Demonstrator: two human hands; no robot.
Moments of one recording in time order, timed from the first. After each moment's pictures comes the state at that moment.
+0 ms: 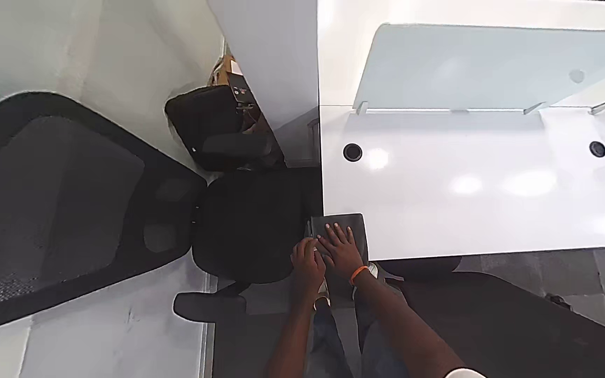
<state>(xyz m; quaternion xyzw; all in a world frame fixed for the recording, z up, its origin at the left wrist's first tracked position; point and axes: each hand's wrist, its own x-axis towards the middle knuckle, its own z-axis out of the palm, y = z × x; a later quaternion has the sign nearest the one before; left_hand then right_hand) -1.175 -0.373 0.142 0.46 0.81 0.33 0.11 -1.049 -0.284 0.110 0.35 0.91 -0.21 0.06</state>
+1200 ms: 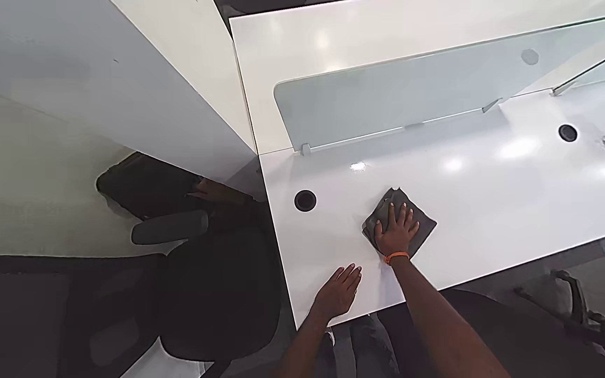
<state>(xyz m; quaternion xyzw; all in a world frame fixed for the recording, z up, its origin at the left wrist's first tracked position) -1.078 -0.217 0.083 0.87 0.44 0.10 0.18 -0.871 -0.033 0.096 0.75 0.66 -0.03 -0.01</state>
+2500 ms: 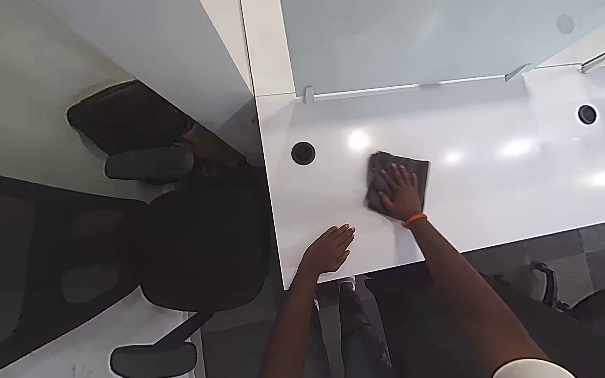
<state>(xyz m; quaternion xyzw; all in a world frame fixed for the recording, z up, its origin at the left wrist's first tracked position) -1.083 -0.217 0.076 0.87 0.42 0.16 0.20 -0.815 -0.018 0.100 0.53 0.84 -0.09 -0.01</state>
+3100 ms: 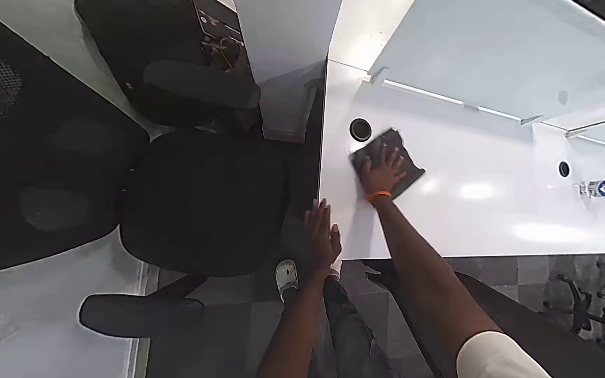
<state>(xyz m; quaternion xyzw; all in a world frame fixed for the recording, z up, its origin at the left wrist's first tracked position) -1.141 -0.307 0.091 0.48 0.74 0.46 0.14 -1.055 -0.062 0.091 0.70 0.71 -0.02 -0.04</state>
